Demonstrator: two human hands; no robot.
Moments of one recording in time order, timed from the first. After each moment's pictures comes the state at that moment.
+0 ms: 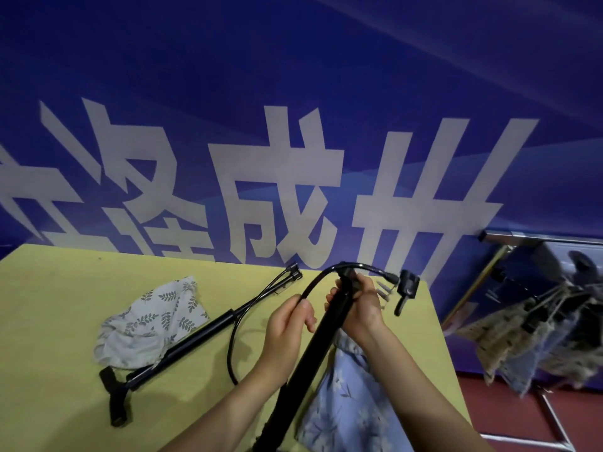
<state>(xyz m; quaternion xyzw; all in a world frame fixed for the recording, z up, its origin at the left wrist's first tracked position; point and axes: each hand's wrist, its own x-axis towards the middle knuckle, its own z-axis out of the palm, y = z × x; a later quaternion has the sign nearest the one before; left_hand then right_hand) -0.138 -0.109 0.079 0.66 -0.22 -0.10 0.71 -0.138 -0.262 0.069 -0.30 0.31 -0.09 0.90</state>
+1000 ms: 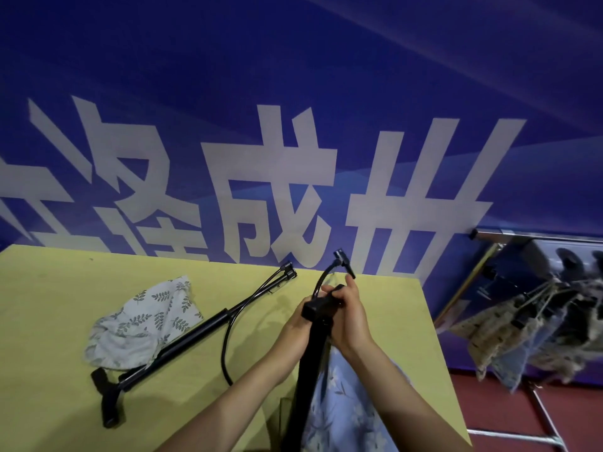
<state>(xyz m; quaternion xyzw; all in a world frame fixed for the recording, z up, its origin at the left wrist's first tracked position) -0.132 -0.135 0.052 0.70 -0.16 -0.29 0.63 -0.153 -0.239 0.059 -0.33 0.27 -0.18 0.89</state>
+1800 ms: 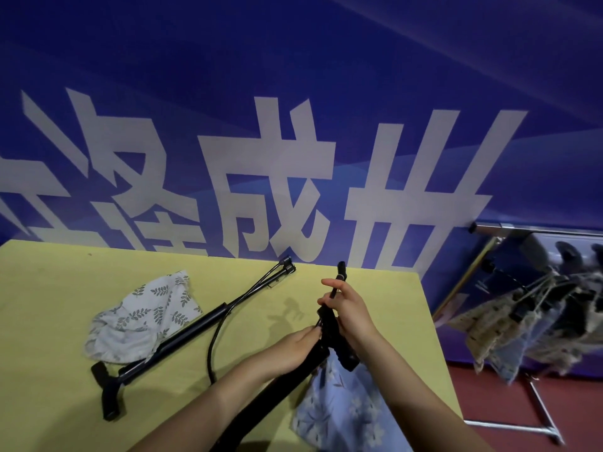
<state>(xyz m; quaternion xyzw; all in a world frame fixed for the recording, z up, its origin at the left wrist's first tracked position) -0.132 -0.116 0.042 0.75 -0.24 -0.43 0.45 -0.161 -0.255 0.050 -0.58 0.29 -0.09 0.75</state>
